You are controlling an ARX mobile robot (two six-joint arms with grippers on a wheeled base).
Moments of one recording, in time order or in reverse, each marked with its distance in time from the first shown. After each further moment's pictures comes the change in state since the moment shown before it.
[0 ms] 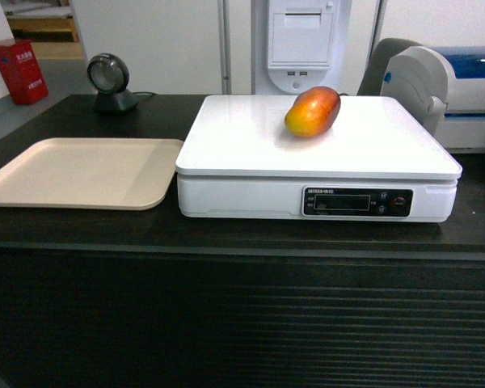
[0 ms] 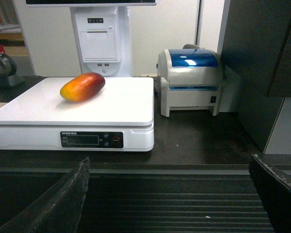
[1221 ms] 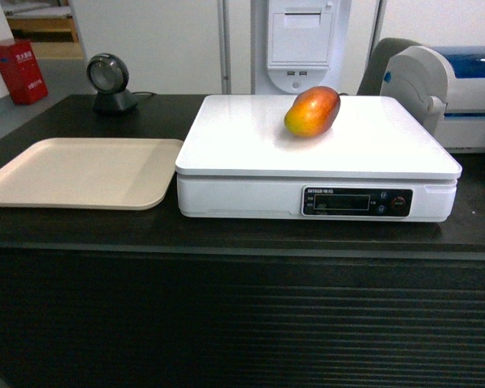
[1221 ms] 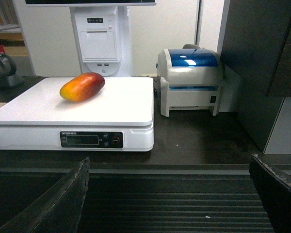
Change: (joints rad) left arm 0.000 0.000 0.000 0.000 0.001 0.000; right arm 0.000 0.000 0.000 0.000 0.000 0.000
